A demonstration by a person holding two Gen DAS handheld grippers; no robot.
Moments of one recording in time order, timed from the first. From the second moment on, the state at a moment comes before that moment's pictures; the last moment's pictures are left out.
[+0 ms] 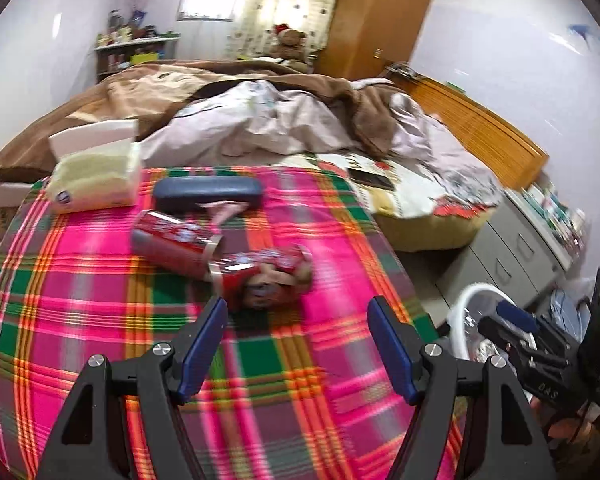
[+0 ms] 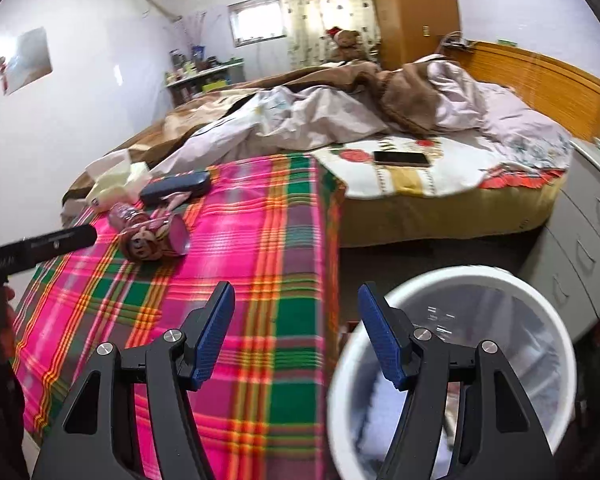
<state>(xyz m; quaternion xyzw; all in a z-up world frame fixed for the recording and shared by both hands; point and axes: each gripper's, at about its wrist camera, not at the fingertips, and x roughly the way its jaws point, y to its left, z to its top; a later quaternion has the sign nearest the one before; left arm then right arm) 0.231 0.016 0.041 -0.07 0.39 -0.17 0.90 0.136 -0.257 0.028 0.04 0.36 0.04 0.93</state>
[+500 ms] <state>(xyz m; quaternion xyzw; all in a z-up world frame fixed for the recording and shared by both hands) 0.299 0.075 0.028 -0.09 0.42 -0.11 0.90 0.191 -0.184 0.023 -0.01 0.37 0.17 0.91</state>
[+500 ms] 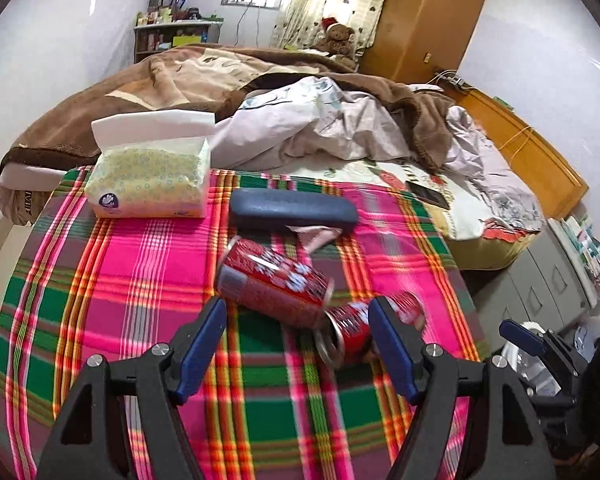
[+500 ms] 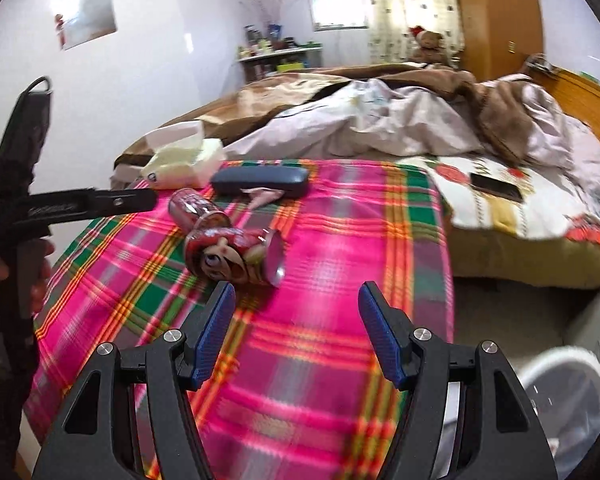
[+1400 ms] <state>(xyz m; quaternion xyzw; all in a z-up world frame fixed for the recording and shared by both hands) 0.382 0.079 -0.022 -0.15 0.51 -0.12 0.84 0.243 -0.122 0.012 -0.11 0.39 0.29 0.87</state>
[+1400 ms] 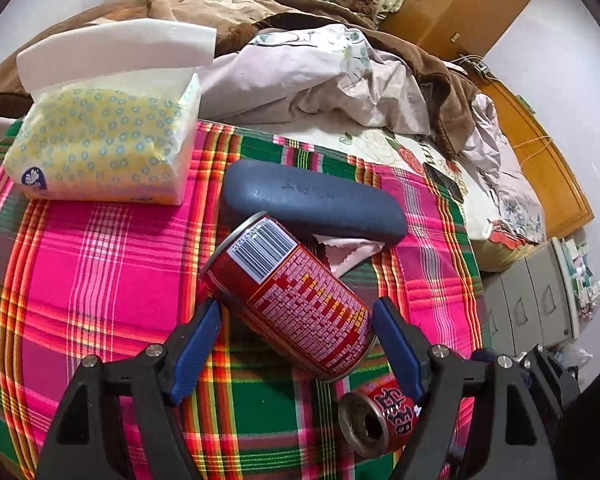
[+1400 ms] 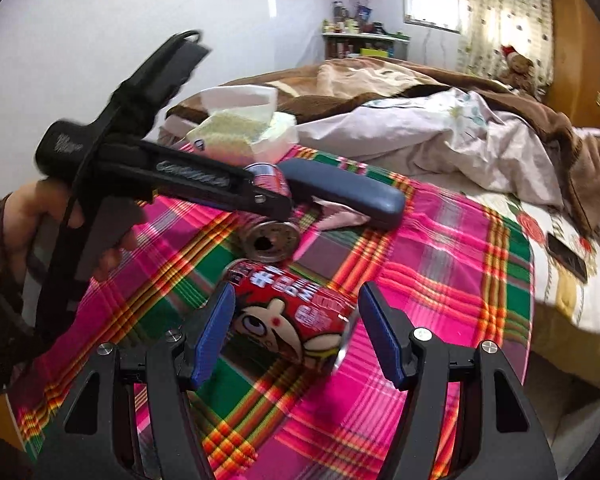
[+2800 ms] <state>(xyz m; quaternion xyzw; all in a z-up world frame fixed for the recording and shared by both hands) 0.394 0.078 -0.028 -0.10 0.48 -0.09 0.87 0.249 -0.150 -0.021 -0.05 0.47 0.19 0.86</state>
